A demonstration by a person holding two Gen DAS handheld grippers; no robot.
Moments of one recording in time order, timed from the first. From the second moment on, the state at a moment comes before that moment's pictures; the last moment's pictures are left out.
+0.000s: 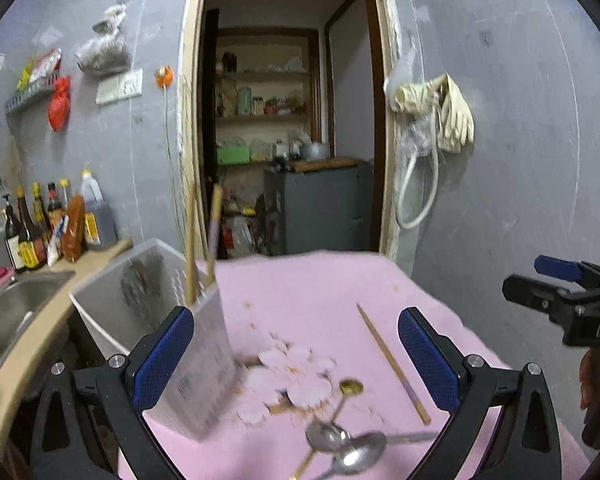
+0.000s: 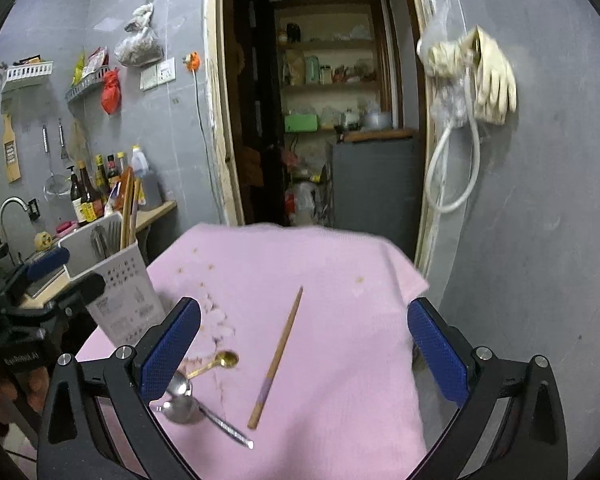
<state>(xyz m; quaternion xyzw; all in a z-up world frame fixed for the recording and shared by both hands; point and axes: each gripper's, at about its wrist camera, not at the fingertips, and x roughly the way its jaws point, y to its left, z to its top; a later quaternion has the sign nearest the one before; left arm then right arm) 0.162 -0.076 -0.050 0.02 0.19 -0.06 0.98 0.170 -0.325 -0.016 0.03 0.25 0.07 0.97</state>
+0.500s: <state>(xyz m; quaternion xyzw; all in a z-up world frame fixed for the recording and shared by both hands) 0.169 -0.064 -0.129 0.02 0.34 -0.08 0.94 0.205 -0.311 -0.115 0.05 0.38 0.13 0.92</state>
